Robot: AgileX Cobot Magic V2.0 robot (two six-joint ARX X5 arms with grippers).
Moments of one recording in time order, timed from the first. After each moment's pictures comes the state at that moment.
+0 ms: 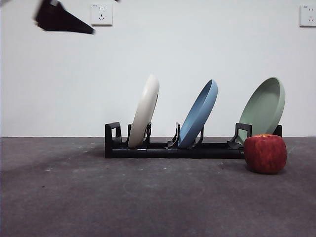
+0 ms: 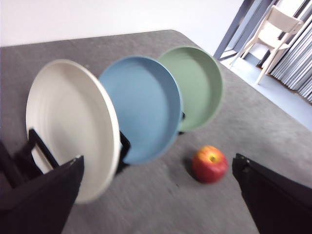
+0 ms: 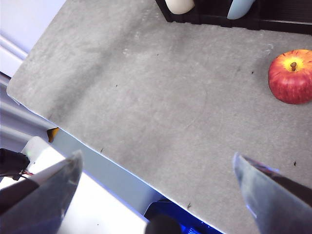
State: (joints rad) left arm -0.27 1.39 1.23 -0.25 0.56 -0.11; right arm 0.05 0.72 0.97 -1.08 -0.67 -0.10
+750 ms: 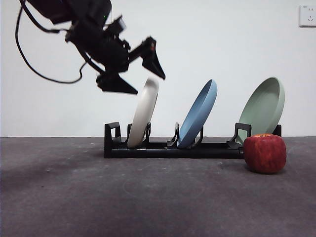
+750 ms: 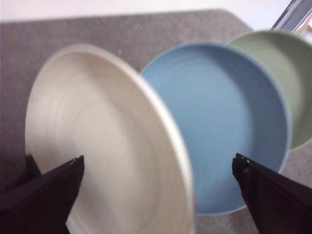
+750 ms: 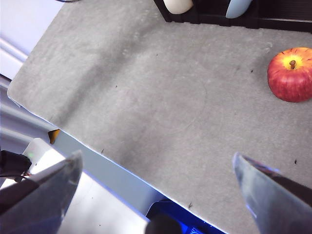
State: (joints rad) left arm -0.38 1.93 1.51 -0.07 0.36 -0.17; right arm 0.05 0.72 0.97 -1.08 -0.67 -0.09
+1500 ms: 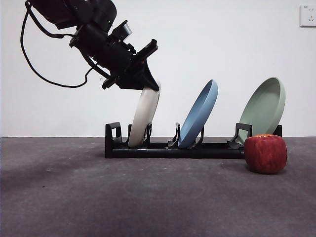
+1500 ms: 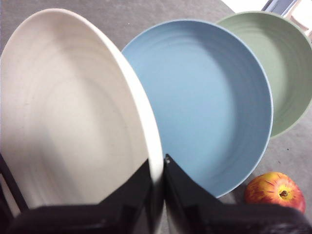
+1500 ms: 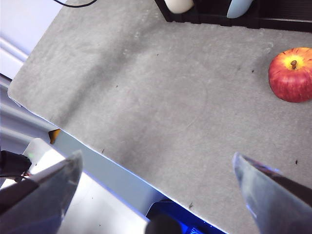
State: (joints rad) left arm -0.40 1.94 1.51 -0.08 0.42 -0.18; right arm 0.05 0.72 0.97 -1.08 -0.67 -0.09
